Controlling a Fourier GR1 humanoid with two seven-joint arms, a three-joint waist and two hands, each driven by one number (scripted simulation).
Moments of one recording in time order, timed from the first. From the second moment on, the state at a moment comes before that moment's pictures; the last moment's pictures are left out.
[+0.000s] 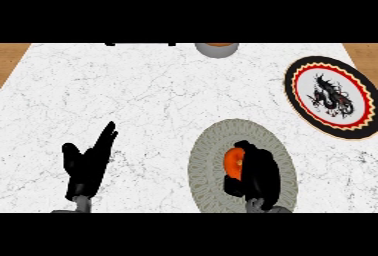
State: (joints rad) left arm 0.03 0.12 -0.09 -1.47 0.10 0.08 0.20; right arm -0.08 -0.01 0.49 -1.62 1.02 -0.03 1.01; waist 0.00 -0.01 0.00
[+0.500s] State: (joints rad) left arm 0.03 0.11 -0.08 -1.46 0.09 0.06 0.20; right arm -0.09 -0.02 0.52 -1.61 1.13 -0.03 1.00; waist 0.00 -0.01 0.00
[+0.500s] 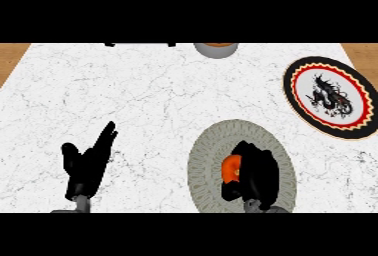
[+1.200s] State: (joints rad) left arm -0.03 0.10 -0.11 -1.46 0.08 0.04 0.22; right arm -0.70 -0.02 0.15 -1.20 1.39 -0.20 1.11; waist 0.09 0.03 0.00
